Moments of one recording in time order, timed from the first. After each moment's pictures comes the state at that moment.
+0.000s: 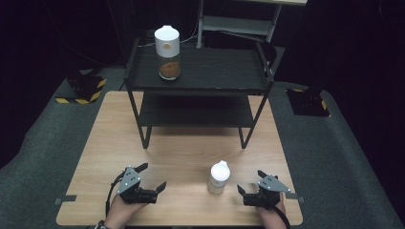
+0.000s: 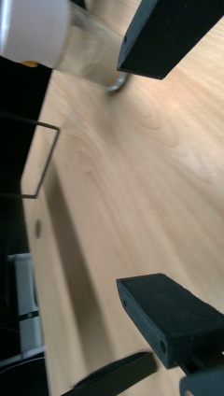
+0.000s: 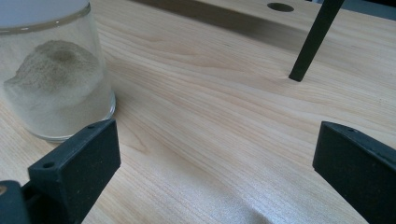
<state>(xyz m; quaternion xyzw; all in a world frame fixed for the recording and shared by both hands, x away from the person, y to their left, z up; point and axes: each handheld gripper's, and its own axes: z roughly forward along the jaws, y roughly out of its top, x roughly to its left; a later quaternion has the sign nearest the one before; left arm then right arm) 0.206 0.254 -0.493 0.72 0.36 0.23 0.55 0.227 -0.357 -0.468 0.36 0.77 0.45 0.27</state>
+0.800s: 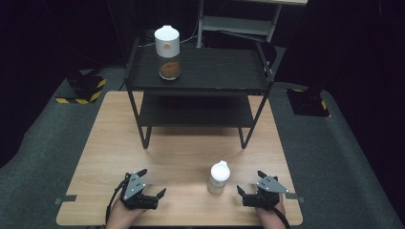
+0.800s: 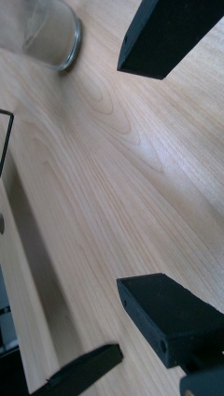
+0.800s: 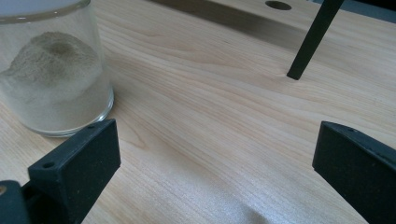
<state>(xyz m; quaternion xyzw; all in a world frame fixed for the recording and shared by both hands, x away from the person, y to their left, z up) 0.200 0.243 -0.490 0.75 0.36 0.25 0.50 0.223 -0.351 -0.467 0.36 0.77 0.44 0.28</state>
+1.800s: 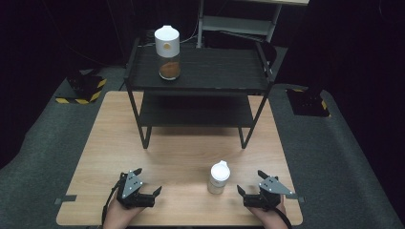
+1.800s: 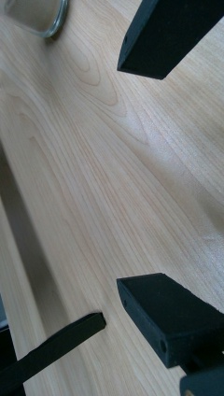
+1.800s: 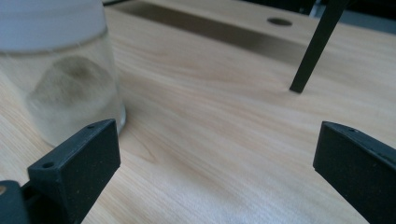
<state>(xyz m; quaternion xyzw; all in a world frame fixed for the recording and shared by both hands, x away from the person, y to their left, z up) 0.197 0.241 -0.484 0.76 0.37 0.28 0.46 0.218 -0.359 -0.470 0.35 0.76 0.48 0.28</state>
